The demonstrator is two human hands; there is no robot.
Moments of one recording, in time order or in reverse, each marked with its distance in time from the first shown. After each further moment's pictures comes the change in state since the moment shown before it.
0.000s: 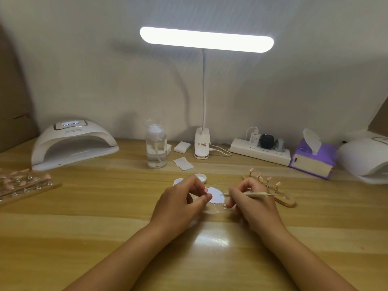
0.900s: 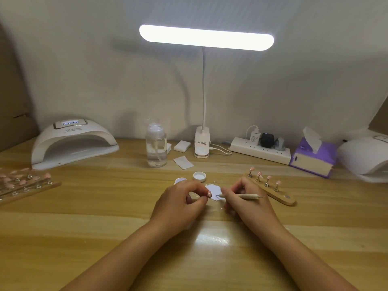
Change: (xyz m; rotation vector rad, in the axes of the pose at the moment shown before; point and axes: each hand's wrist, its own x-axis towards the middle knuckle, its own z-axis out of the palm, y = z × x) left_hand 0.002 0.000 0.000 0.019 -0.059 -0.018; right_hand 0.000 -0.001 0.003 -0.201 -0.037 -0.056
